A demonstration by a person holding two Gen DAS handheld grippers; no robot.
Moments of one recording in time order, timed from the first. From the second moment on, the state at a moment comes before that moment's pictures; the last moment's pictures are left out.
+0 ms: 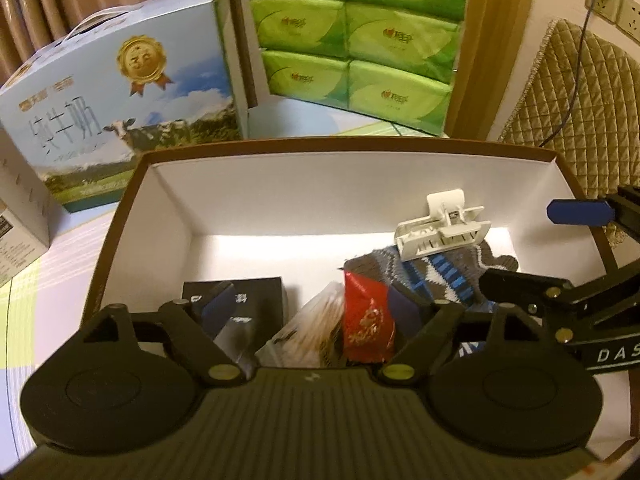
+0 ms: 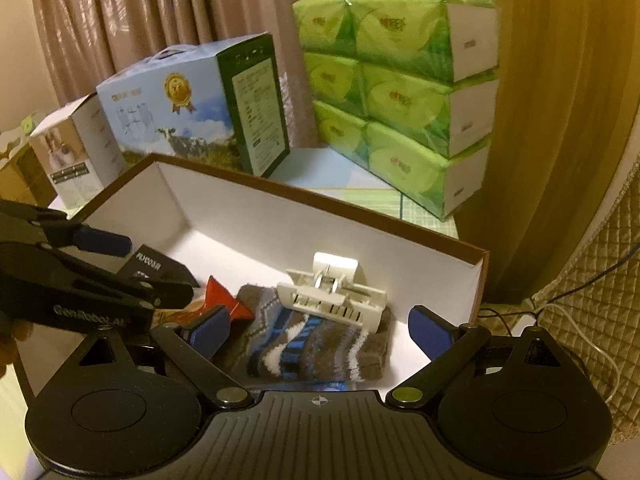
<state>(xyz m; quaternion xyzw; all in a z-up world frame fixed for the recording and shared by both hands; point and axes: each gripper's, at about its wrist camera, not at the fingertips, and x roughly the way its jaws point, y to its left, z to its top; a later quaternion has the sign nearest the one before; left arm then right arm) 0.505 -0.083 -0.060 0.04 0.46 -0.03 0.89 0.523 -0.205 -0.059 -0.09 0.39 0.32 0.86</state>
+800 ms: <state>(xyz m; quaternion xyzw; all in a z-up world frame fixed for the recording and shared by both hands) 0.460 -0.066 -0.031 0.02 0.45 0.01 0.89 0.487 -0.215 -0.048 -0.07 0.40 0.33 0.85</state>
